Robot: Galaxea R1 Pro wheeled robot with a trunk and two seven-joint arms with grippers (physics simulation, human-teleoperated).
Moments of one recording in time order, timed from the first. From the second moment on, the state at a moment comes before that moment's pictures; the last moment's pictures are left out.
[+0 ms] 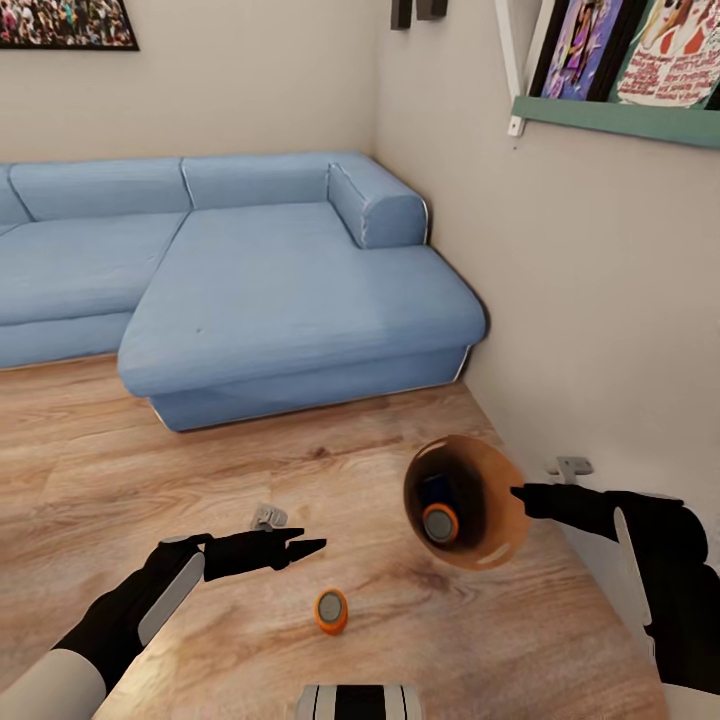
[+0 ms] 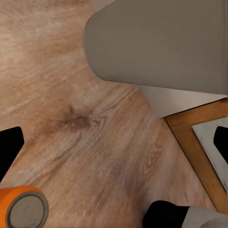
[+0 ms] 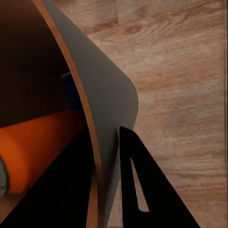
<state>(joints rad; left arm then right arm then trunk) -0.56 0.26 -0.41 -0.95 0.59 0.45 -0.79 -0.46 -0.17 -0.26 -1.57 0.13 1.04 0.66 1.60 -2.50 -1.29</state>
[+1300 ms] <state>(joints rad) -0.56 0.25 -0.41 -0.95 0.59 0.45 -0.79 -0.46 -0.17 -0.28 -1.57 0.15 1.04 0.65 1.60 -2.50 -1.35</state>
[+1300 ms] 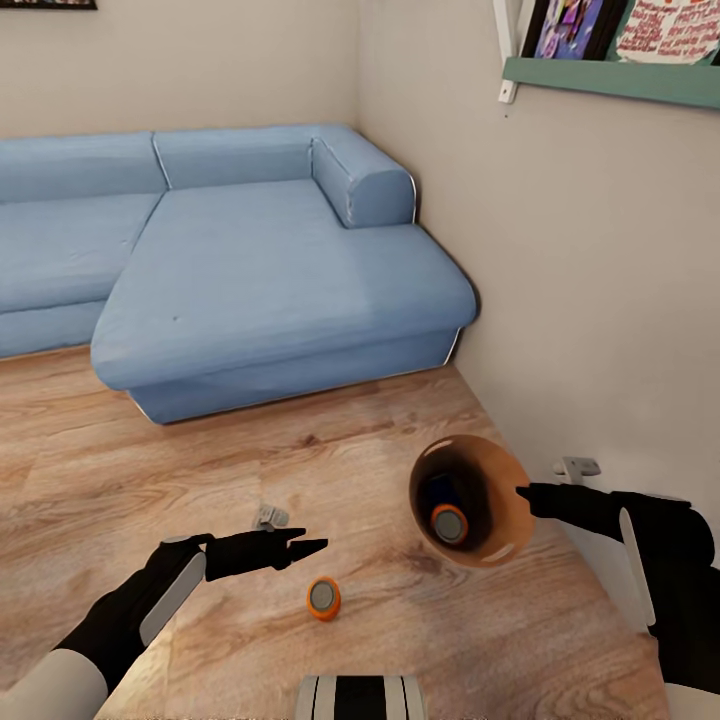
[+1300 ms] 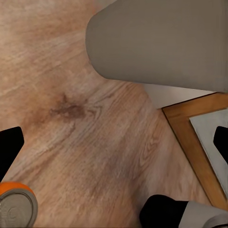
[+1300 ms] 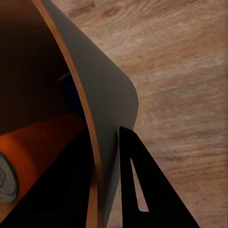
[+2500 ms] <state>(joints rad) -0.56 0.26 -0.41 -0.96 0.59 0.45 -0.79 -0.46 -0.17 -0.28 -1.56 0.15 1.02 0.66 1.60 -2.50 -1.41</state>
